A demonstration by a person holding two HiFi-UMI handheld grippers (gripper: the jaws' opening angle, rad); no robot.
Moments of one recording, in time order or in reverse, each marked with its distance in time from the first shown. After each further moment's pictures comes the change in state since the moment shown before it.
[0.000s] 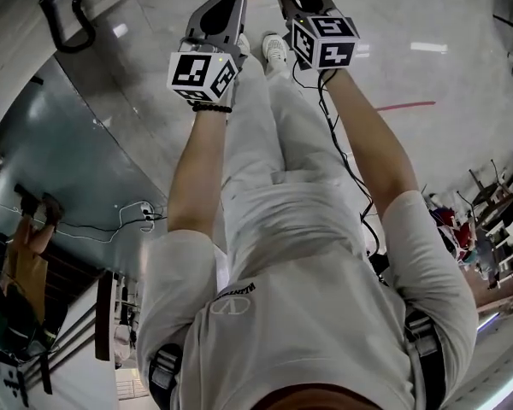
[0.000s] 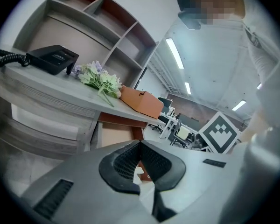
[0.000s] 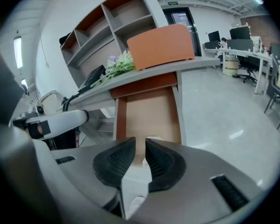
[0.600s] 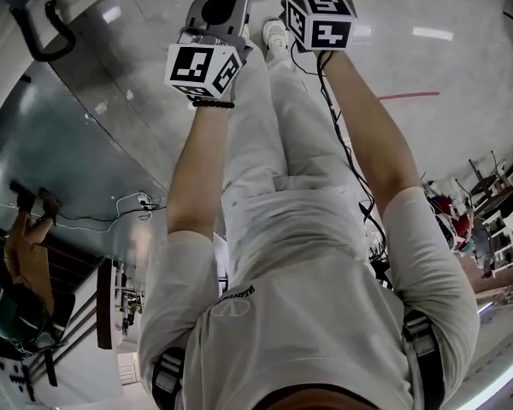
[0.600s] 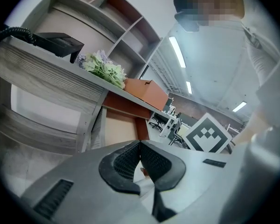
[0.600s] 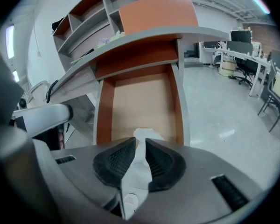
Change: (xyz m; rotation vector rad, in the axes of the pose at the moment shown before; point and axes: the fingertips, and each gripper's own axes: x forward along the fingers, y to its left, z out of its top) left arm 0.019 0.018 -0.034 -0.023 0.023 -0.010; right arm 0.055 -0.023 -0.026 -0.020 0.072 -0.094
